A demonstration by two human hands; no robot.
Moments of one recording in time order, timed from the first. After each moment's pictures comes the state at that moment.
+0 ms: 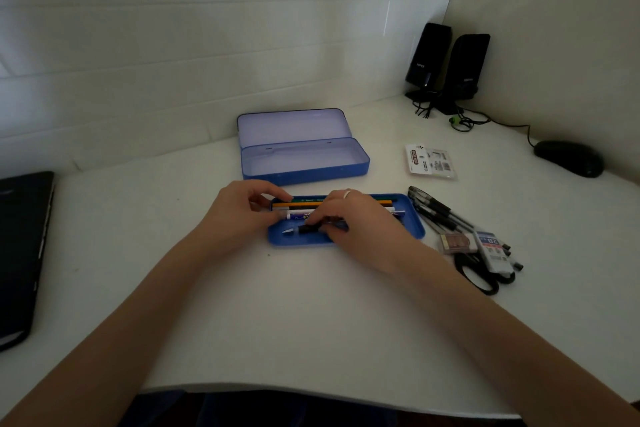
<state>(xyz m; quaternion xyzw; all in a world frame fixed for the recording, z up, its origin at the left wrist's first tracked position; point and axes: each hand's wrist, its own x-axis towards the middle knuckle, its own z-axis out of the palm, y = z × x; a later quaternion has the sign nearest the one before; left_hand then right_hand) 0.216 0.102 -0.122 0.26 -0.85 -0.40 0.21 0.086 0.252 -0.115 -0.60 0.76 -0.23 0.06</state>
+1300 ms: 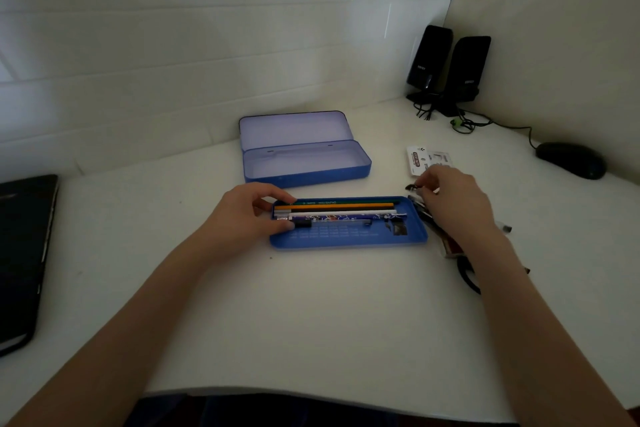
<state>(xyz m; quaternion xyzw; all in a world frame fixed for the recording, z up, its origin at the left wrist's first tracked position) 0.218 0.106 -0.116 0.25 -0.86 -0.40 0.17 0.000 0.297 -0.113 -0.29 0.92 -0.25 -0.04</state>
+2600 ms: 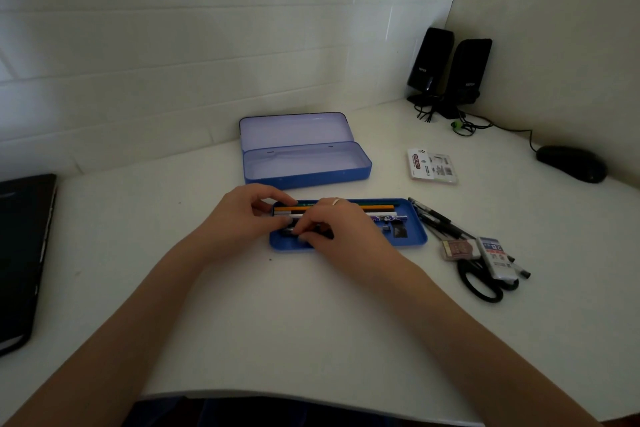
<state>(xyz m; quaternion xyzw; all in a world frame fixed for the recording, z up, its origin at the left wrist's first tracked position) 0.217 0.101 -0.120 0.22 -0.86 -0.42 0.19 0.108 0.240 -0.117 -0.56 0.76 -0.31 0.10</state>
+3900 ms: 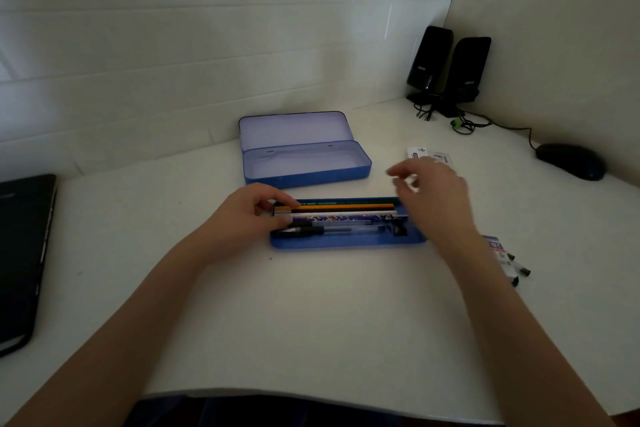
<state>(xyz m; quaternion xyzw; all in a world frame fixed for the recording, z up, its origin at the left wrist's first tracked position) 0.213 0.096 -0.126 0.22 -0.87 -0.40 0.16 0.037 0.284 -0.098 -0.36 0.88 -0.30 -0.09</state>
